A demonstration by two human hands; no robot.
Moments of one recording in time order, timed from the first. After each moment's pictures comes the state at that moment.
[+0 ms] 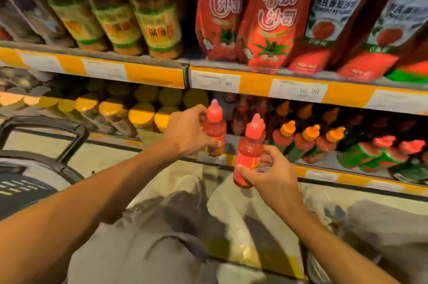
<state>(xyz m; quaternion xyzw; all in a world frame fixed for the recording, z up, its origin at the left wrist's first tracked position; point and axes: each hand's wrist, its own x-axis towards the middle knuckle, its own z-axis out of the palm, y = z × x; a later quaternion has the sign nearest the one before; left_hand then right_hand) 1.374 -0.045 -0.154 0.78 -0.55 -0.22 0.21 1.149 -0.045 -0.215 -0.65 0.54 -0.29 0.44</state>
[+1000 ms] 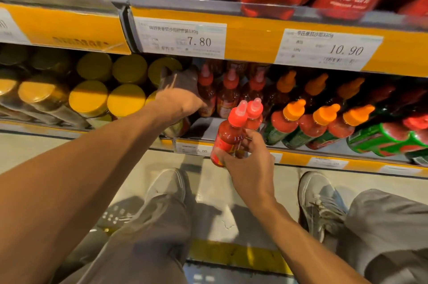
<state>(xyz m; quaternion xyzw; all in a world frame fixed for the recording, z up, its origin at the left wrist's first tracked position) 1.402 -0.165 -0.280 0.81 -0.49 -0.31 -0.05 1.189 -0.071 -0.294 -0.56 0.59 -0.33 0.48</state>
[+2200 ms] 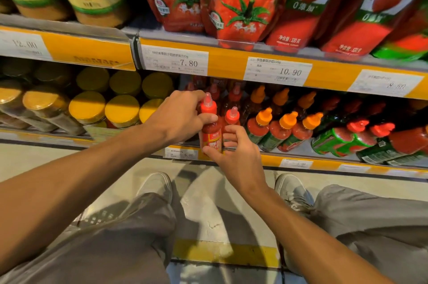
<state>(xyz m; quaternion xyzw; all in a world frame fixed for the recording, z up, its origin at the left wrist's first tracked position) 1.347 -0.096 -0.175 0.69 -0.66 -0.23 0.19 1.174 -0.073 -0.244 -0.65 0.59 -0.27 0.41</state>
